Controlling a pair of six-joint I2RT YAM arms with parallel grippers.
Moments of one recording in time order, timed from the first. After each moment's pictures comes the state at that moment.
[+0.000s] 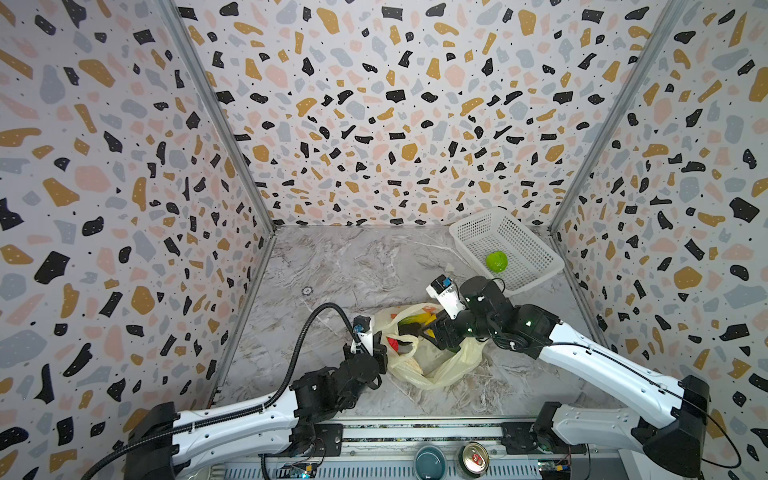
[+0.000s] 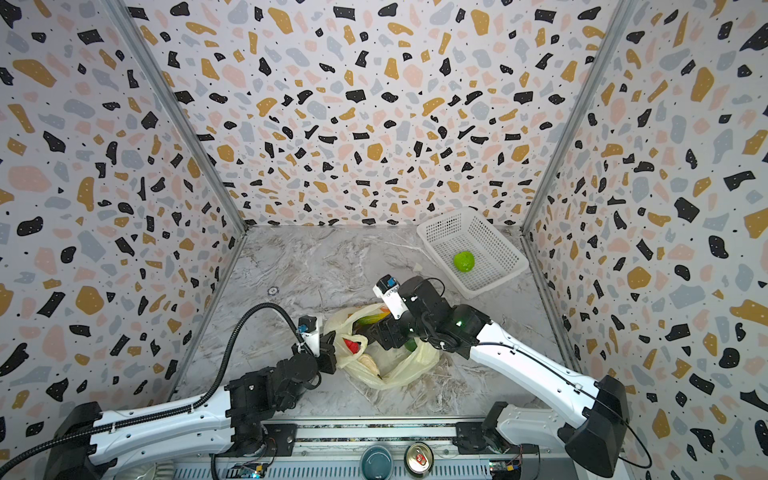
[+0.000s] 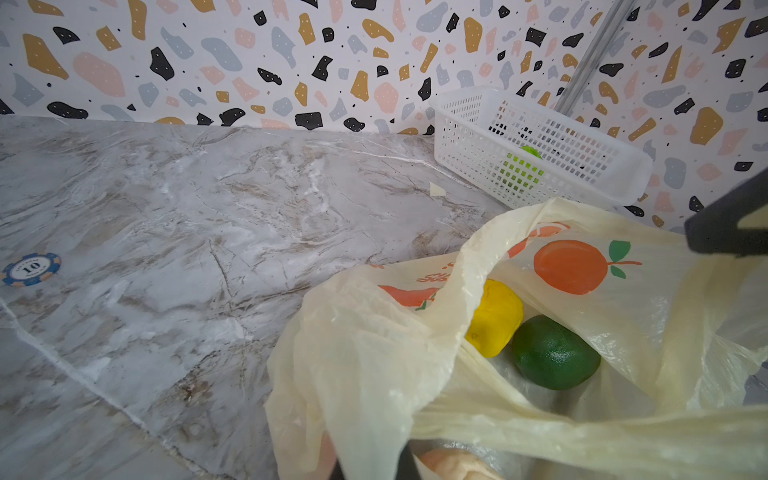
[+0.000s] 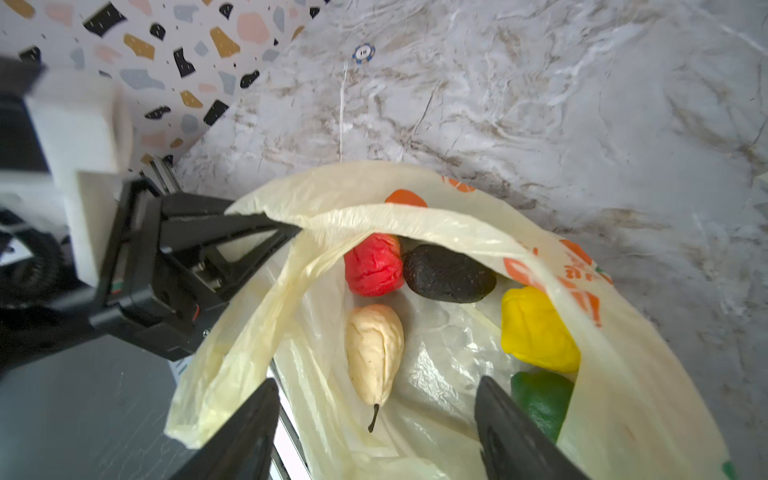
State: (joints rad) left arm -1.17 0.79 0.39 -0.06 -0.74 -0.55; right arm 0.93 1.18 1.05 -0.60 -0.17 0.23
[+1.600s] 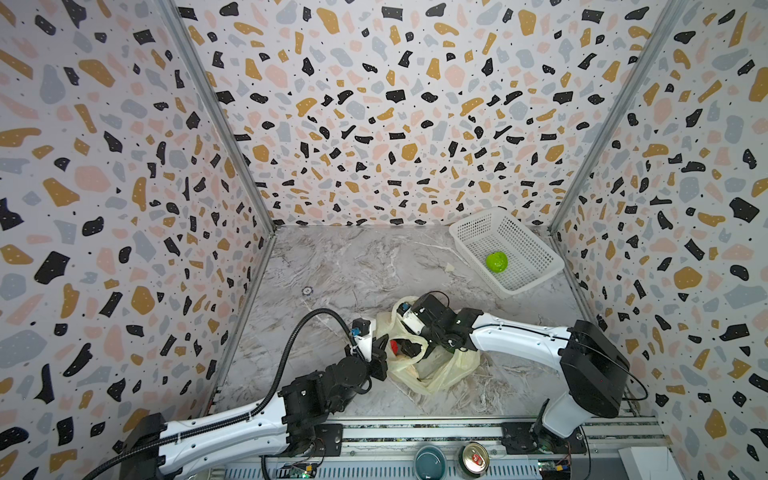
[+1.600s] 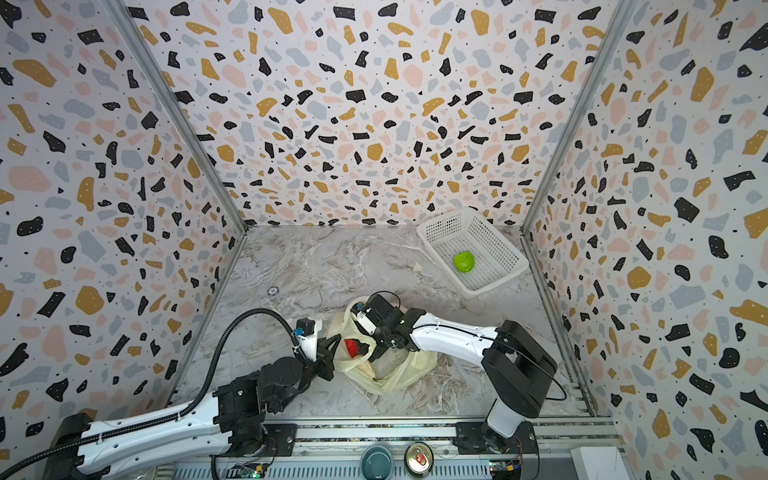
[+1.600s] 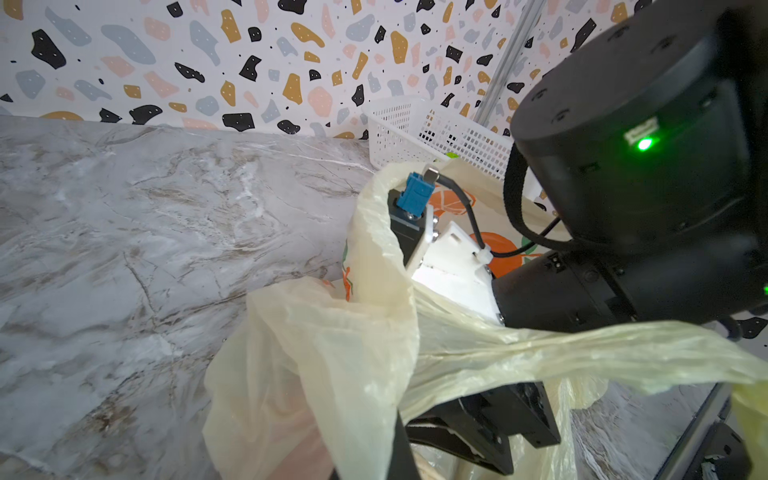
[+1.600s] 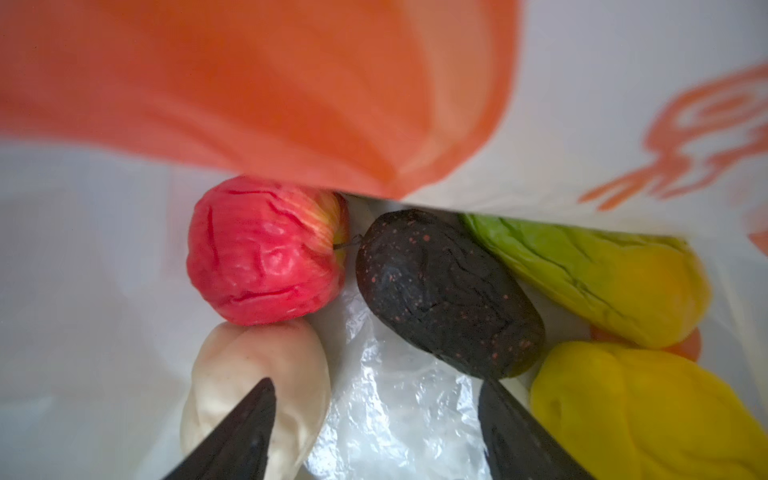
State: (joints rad) left arm -1.17 0.66 0.34 -0.01 -0.57 -0.50; right arm 0.96 1.63 1.03 -0.39 -0.11 0.12
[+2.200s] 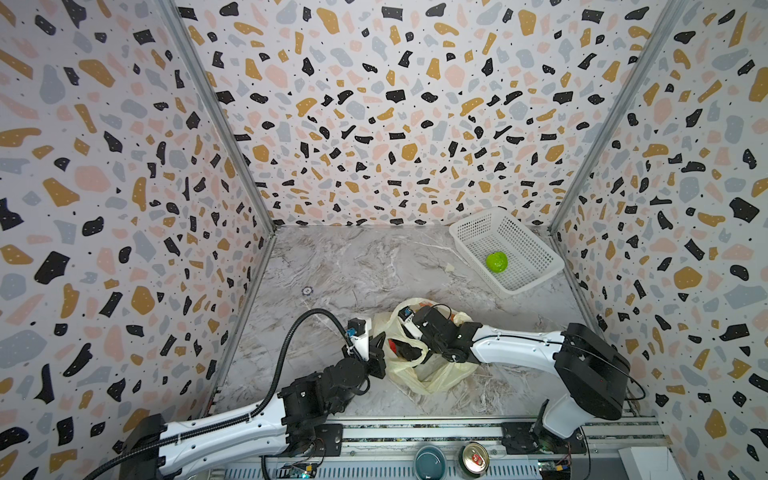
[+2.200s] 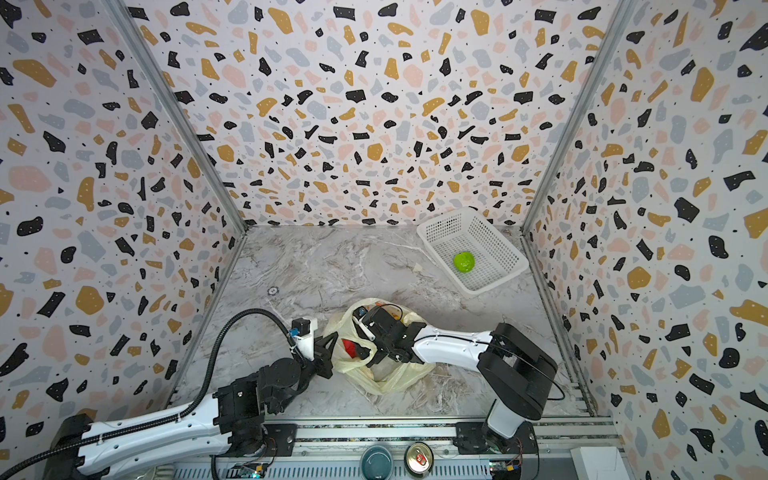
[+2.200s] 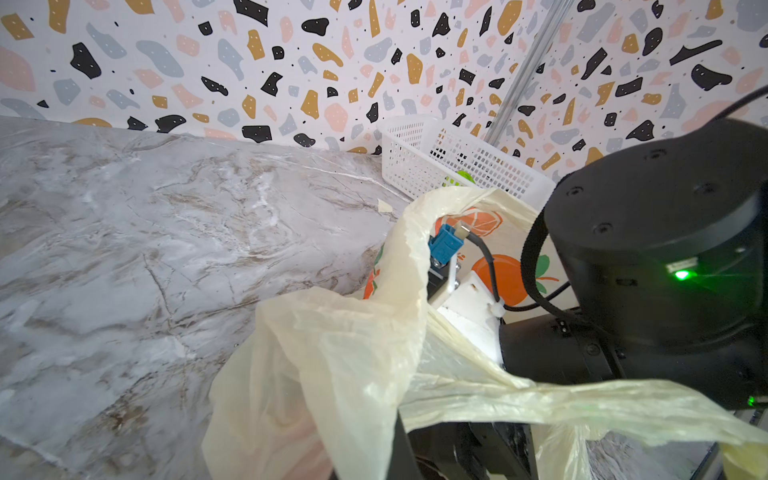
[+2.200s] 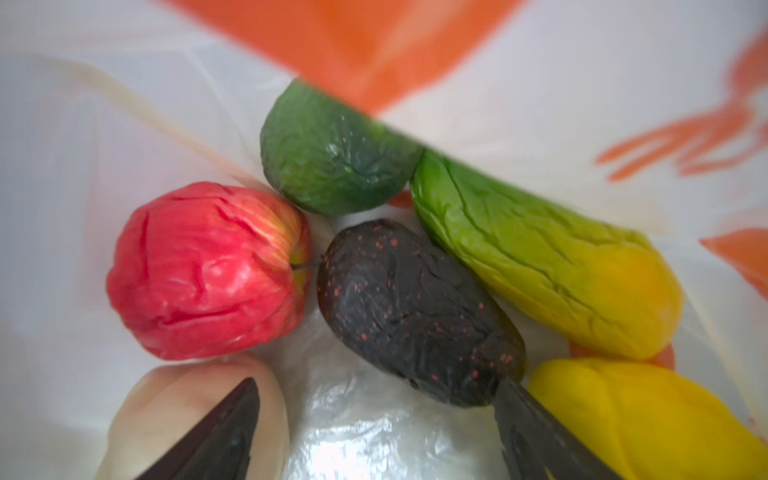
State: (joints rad) left arm -1.17 0.67 0.32 0.03 -0.62 -0.51; right arm 1.00 1.64 0.92 -0.17 0.02 0.14
